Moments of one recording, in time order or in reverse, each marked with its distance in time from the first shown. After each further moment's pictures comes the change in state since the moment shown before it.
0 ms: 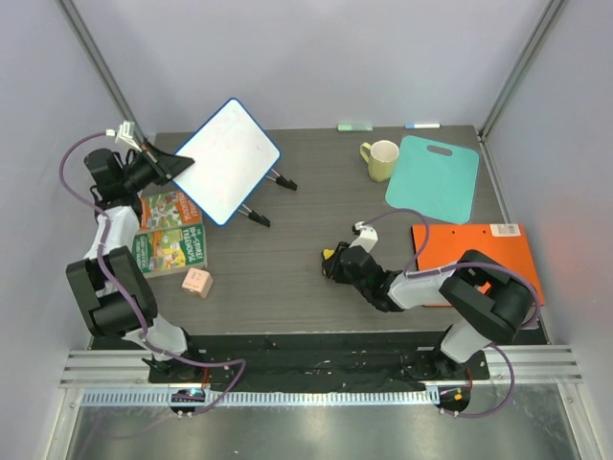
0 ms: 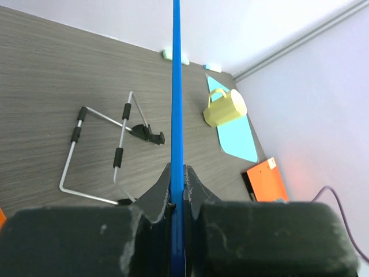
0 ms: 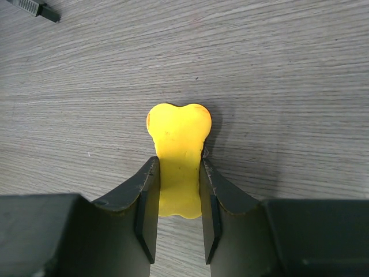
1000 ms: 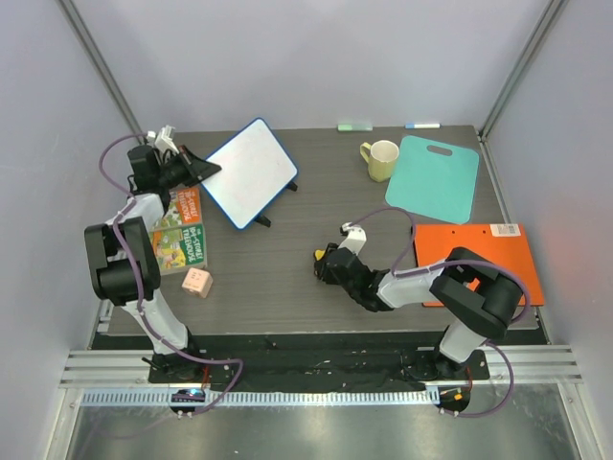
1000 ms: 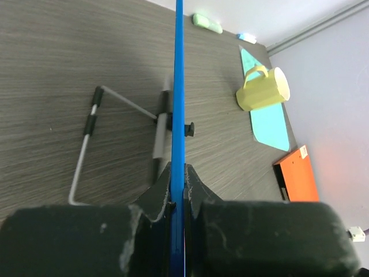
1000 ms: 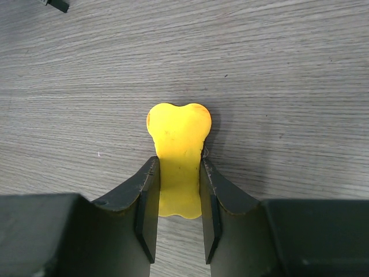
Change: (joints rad) left arm -0.160 0.245 0.067 0.016 -0.154 0.100; right arm 0.075 0.059 0.083 -0.053 0.077 -0.003
